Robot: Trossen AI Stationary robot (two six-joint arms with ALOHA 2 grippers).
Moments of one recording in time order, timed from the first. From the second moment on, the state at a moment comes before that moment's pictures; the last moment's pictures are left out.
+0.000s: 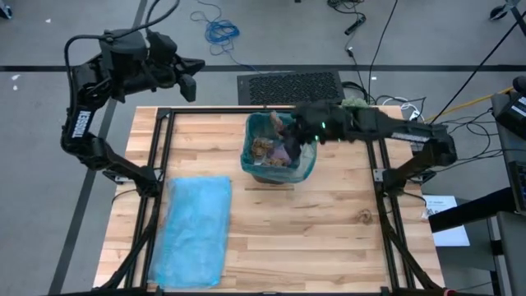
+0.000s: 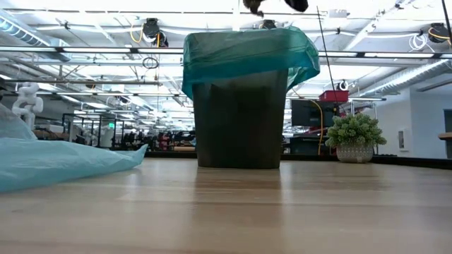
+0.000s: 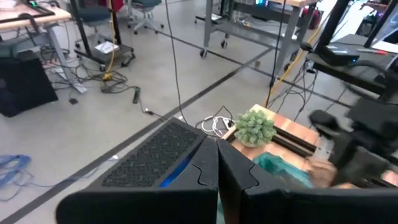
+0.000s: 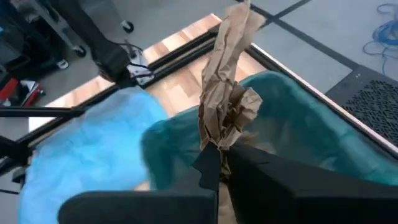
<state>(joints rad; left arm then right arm) 0.48 1.40 2.29 -1.19 -0.15 -0.12 -0.12 1.47 1.63 -0.75 0.17 0.43</state>
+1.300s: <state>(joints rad) 0.48 1.39 2.29 -1.20 -0.27 -0.18 -0.37 1.49 1.63 -1.09 -0.56 0.29</state>
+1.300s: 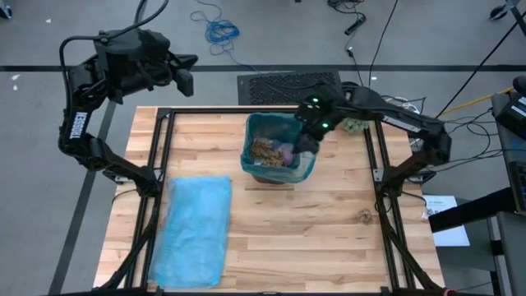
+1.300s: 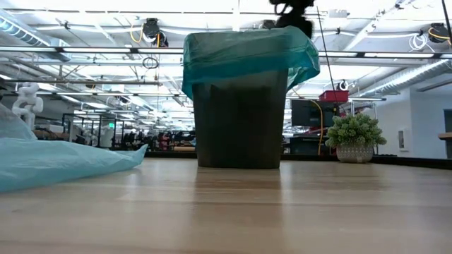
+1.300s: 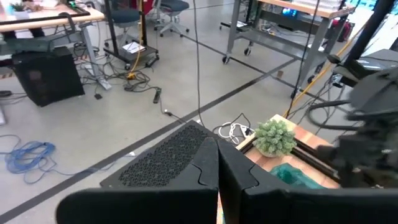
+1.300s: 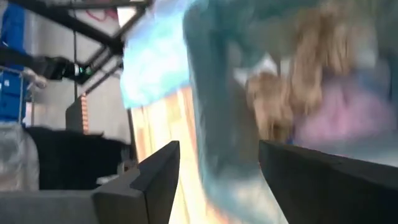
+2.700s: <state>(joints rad) 0.48 1.40 2.29 -1.20 -0.30 -0.18 0.44 1.04 0.63 -1.03 -0.32 0.97</state>
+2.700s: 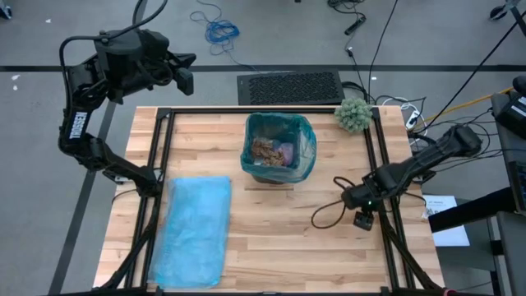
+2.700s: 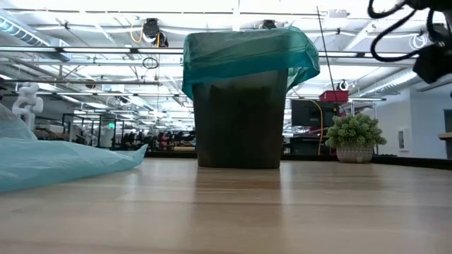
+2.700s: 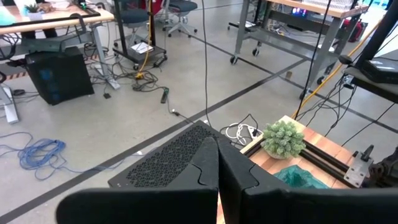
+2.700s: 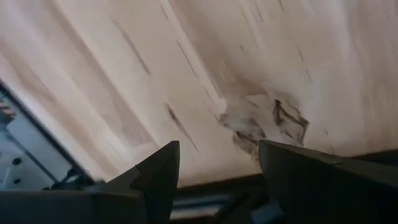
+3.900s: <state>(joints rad) 0.48 1.43 2.29 -1.21 -0.29 -0.17 0.44 1.09 0.87 -0.72 -0.07 1.18</state>
